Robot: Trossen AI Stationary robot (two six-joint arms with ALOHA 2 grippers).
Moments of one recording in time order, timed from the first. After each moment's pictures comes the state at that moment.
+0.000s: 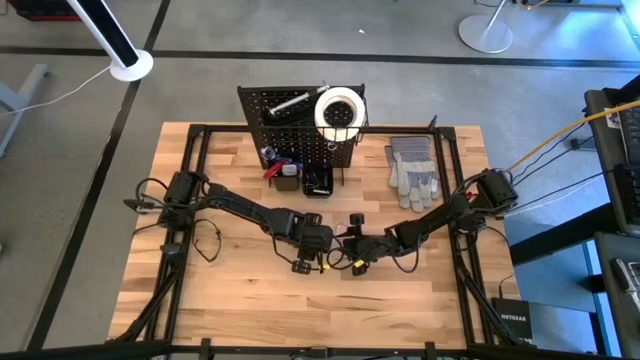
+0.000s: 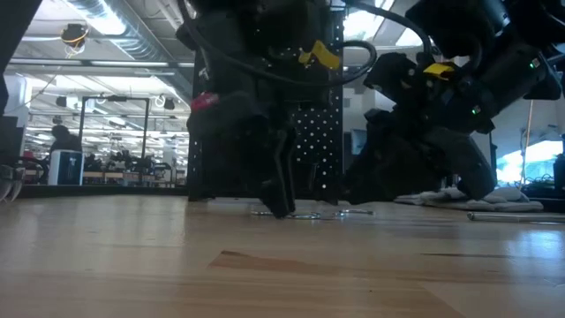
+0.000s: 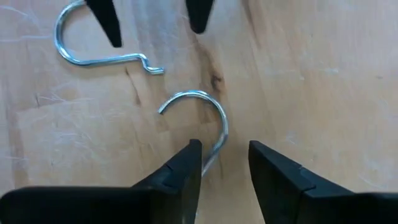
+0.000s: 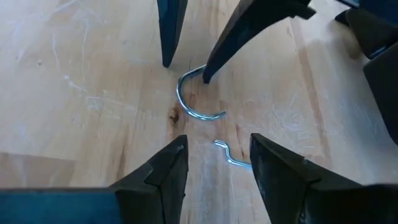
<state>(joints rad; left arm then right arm) -0.18 2.03 1.35 -0.48 -0.09 0.07 0.35 1.78 0.69 0.36 0.43 -0.06</state>
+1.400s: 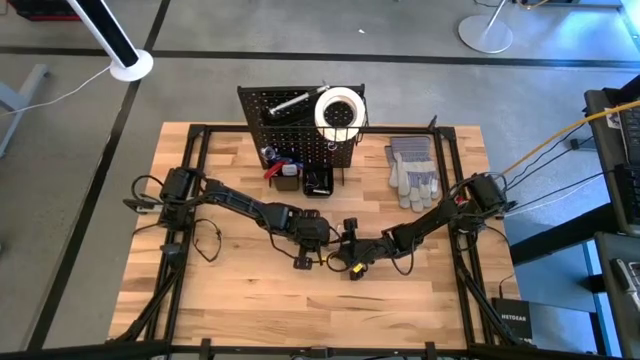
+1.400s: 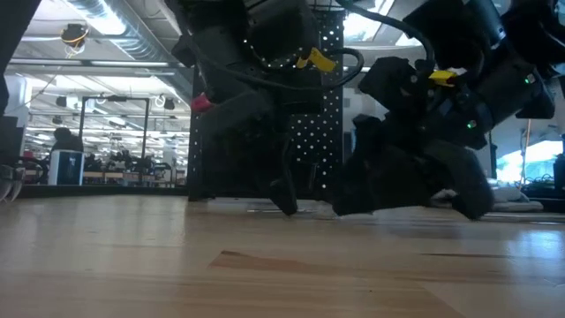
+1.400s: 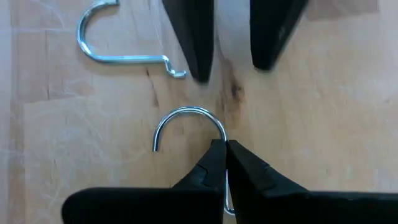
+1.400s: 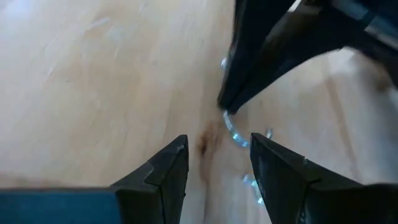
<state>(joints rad) -0.14 1.99 1.23 -0.31 -0.03 0.01 0.35 1.87 0.69 0.53 0.37 -0.16</state>
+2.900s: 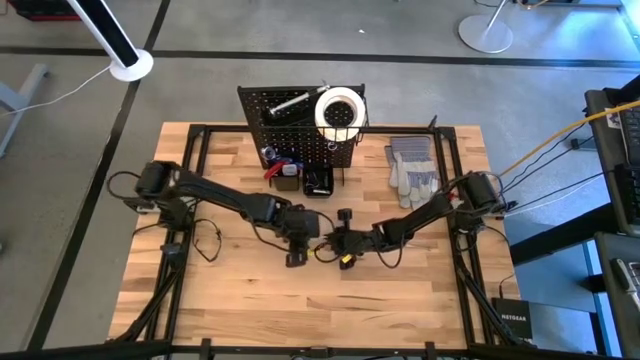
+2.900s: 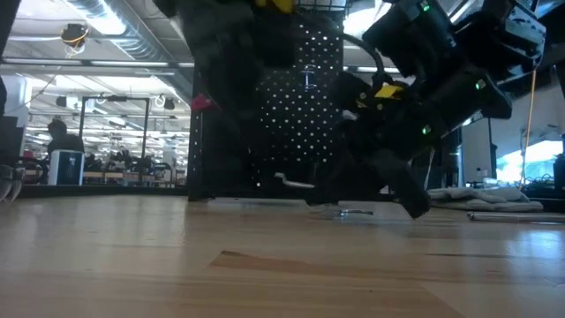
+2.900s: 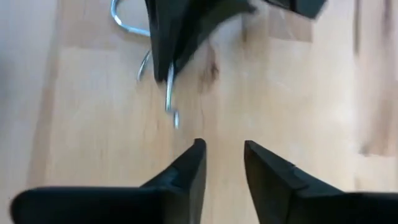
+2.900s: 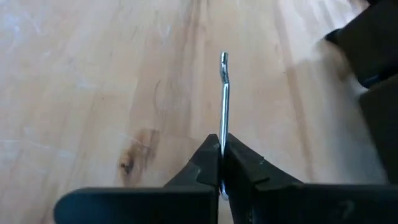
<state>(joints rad) -0.15 1.80 1.24 -0.51 0.02 -0.23 0.27 1.92 0.78 0.46 0.42 -0.20</state>
